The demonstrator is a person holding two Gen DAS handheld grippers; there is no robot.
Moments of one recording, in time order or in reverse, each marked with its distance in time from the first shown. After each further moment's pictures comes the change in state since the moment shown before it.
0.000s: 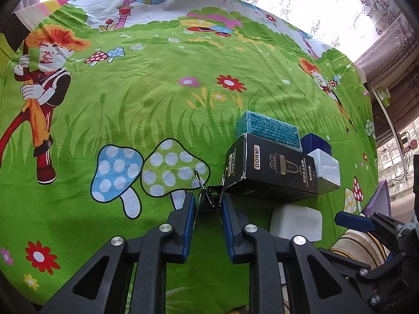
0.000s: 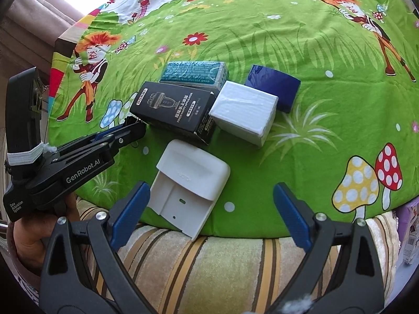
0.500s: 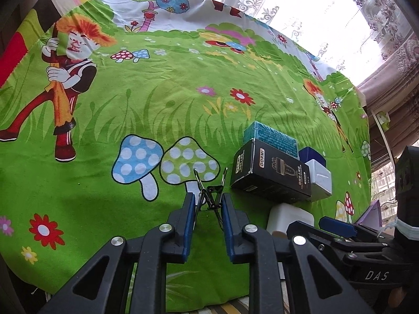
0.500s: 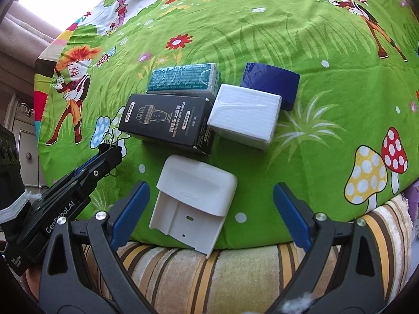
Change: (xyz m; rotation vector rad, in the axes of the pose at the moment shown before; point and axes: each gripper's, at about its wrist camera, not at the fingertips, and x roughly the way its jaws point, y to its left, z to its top) left arm -0.024 0.015 -0.015 -0.109 -0.082 -0.015; right arm 0.012 0.004 0.011 0.135 -0.012 -0.054
